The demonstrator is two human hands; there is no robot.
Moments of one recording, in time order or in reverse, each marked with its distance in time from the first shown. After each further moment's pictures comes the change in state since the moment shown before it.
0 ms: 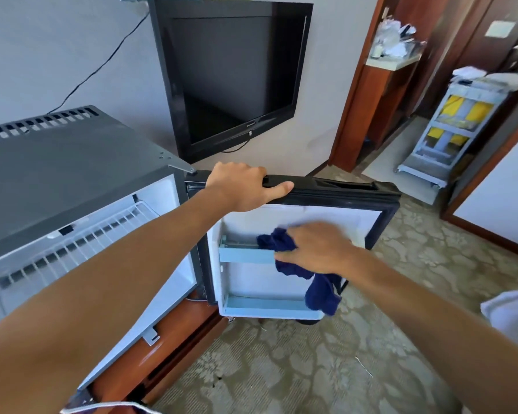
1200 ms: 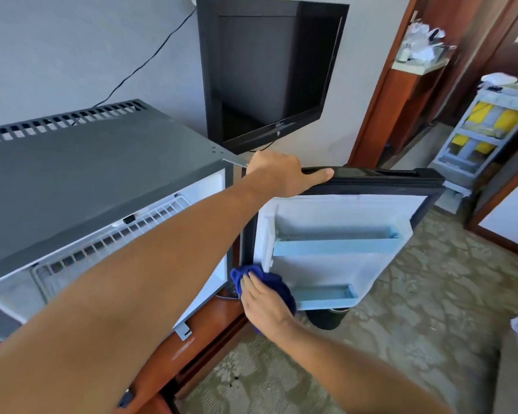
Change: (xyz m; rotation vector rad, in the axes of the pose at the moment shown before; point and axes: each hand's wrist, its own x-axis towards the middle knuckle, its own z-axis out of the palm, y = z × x) left_hand 0.001 -0.033 -0.005 -0.040 -0.032 -0.040; right_hand 0.057 -0.154 0.219 -0.875 0.258 -0.449
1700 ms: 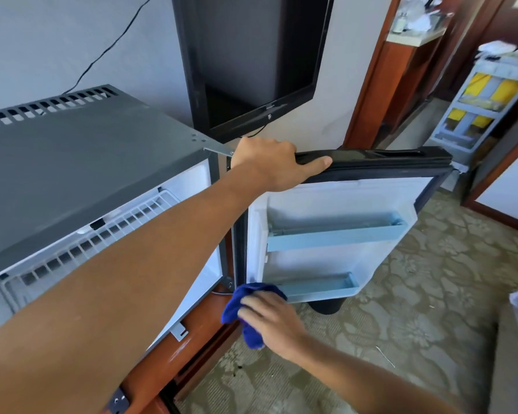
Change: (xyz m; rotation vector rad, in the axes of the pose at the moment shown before) left_hand 0.006 0.001 0.010 0.010 0.076 0.051; right_hand -0.042 -0.017 0.017 0.912 0.369 0.271
